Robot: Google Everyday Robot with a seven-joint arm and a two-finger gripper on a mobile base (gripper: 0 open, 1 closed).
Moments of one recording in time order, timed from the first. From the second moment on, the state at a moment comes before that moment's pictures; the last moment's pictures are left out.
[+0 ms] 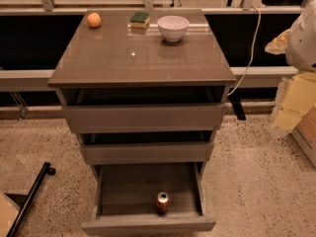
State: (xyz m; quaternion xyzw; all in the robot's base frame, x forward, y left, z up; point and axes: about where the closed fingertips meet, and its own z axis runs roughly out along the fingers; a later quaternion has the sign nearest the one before) arm 0.438 -0.217 0.977 -0.60 0.78 -0.03 0.16
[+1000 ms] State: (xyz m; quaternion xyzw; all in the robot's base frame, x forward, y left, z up) arm 0.455 -0.211 0.944 -0.60 0.77 -0.04 0.20
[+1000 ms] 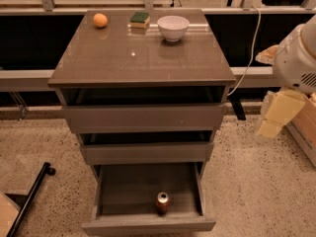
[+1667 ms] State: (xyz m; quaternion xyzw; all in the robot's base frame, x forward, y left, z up) arm 0.484 -0.208 0.878 -0.60 0.77 -0.07 0.21
